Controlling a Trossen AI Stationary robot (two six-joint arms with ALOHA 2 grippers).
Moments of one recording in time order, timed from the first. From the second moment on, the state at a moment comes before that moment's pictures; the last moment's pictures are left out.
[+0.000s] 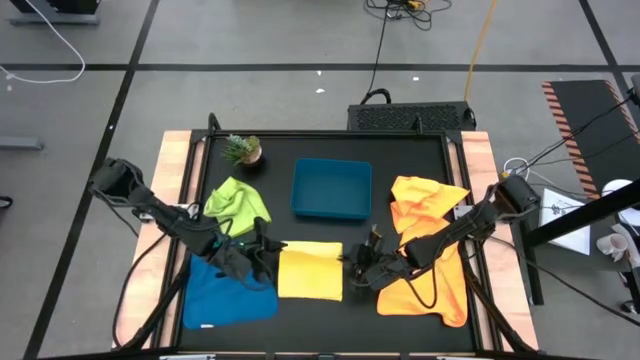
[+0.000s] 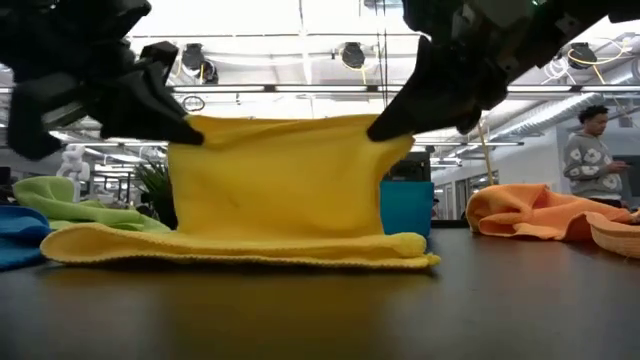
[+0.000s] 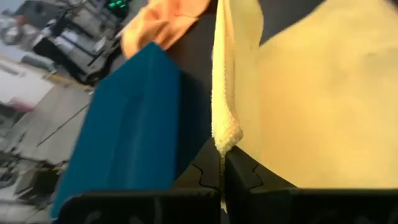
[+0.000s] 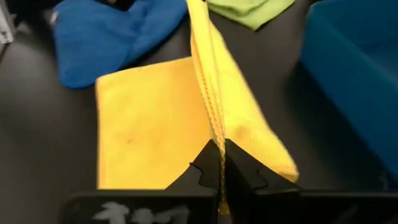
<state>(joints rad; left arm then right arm) -0.56 1.38 0.50 0.16 -0.70 0.21 0.51 1.68 0.86 0.04 0.57 0.58</state>
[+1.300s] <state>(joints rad) -0.73 1.69 0.53 0.47 -0.45 0.07 0.57 1.81 0.86 0.26 0.31 0.61</state>
